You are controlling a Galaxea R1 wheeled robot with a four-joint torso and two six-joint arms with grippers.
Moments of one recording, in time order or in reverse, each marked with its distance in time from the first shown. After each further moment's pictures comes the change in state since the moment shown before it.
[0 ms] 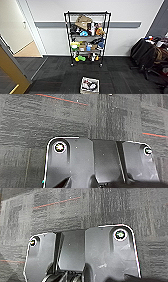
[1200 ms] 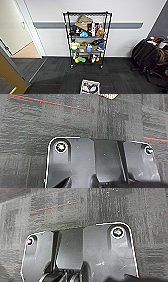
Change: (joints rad) left arm 0.004 -0.005 0.000 0.000 0.005 0.000; right arm -0.018 0.024 -0.046 0.003 0.011 0.000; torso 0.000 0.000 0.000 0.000
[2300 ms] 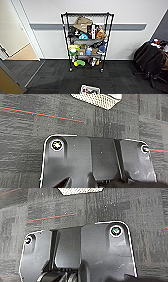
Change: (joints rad) left arm 0.001 0.009 0.003 0.000 0.004 0.000; right arm -0.005 0.008 -0.015 0.001 -0.001 0.000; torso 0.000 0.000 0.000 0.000
